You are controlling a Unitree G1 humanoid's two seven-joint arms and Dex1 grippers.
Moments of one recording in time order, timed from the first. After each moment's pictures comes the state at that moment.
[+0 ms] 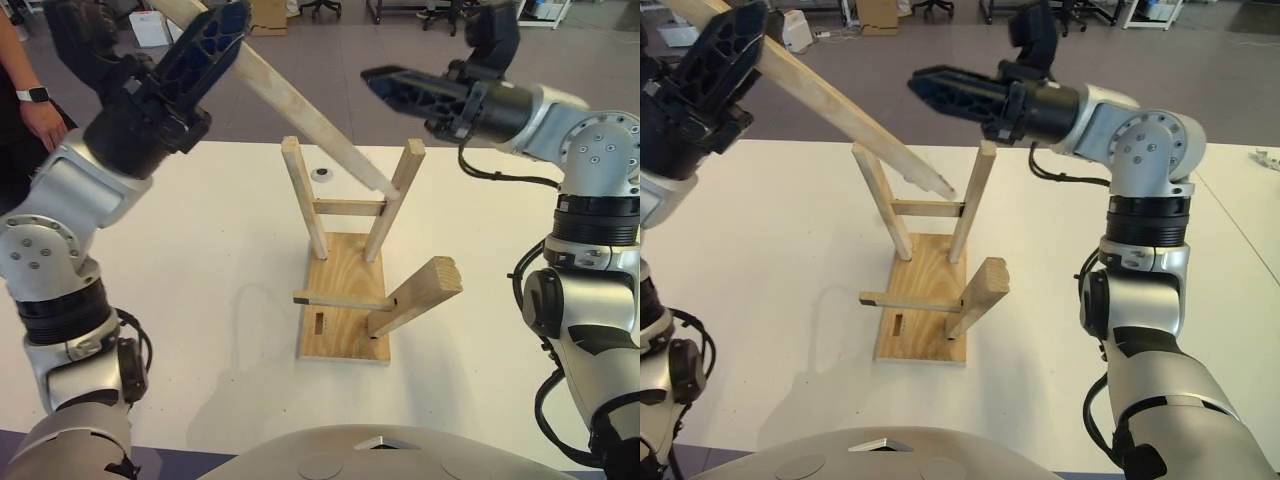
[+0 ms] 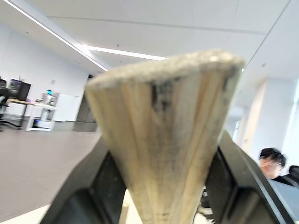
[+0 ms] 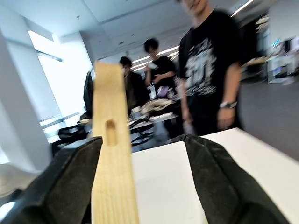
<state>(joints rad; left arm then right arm) -0.57 0.68 0.37 -0.31 -1.66 0.77 -0.33 -0.99 -0.49 -0.20 0.16 0.92 1.04 0.98</state>
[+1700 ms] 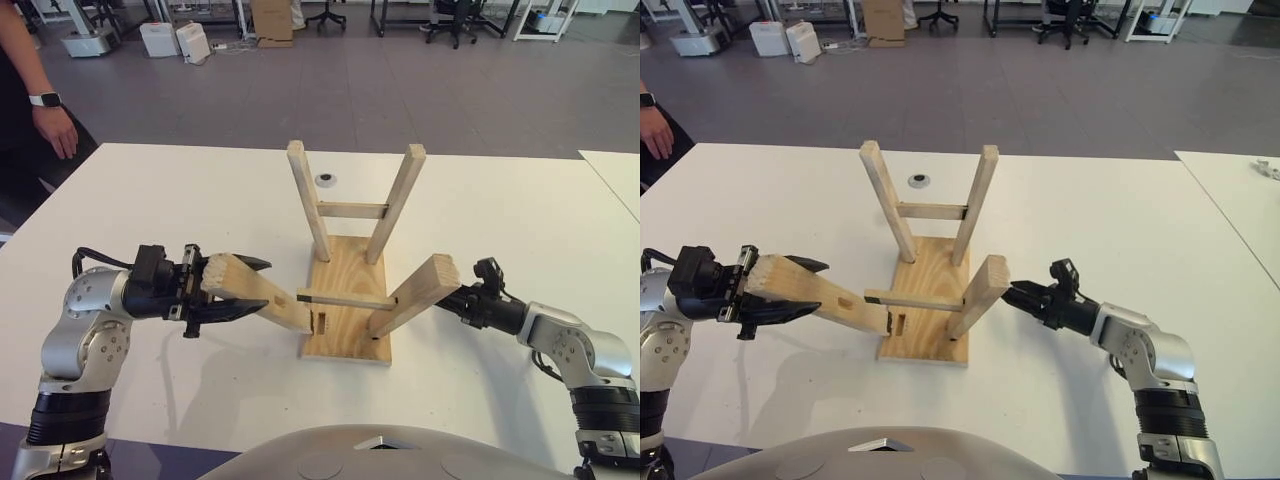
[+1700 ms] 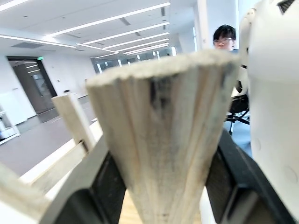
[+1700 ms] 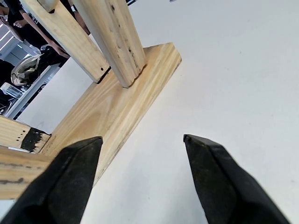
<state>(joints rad) 0.03 0.65 0.17 -0.22 -0.82 0.11 -1.50 -0.01 -0.54 -0.15 0.01 0.64 0.80 0.90</state>
